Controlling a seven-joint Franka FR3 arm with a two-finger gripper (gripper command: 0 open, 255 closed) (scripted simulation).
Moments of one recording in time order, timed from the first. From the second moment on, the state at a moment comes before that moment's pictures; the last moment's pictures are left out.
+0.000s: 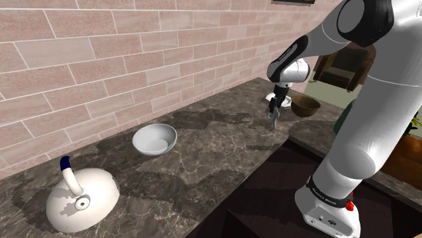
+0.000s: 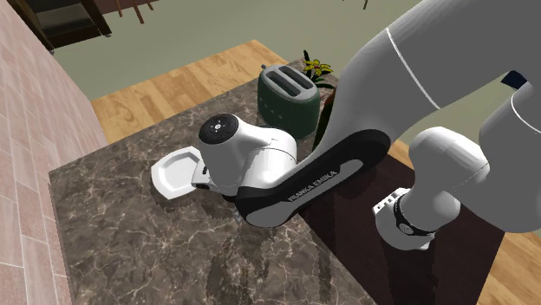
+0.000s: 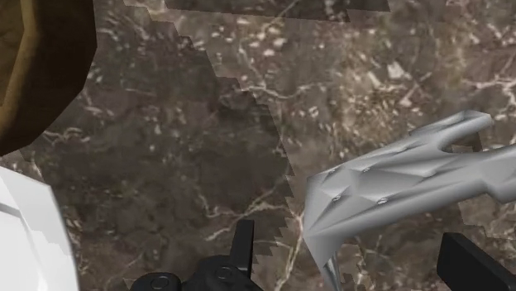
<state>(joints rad) -0.18 0.12 -0.62 -2.37 0.09 2.45 -0.78</state>
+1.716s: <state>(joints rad) -0.17 0.04 -0.63 -2.34 0.02 2.37 -0.73</state>
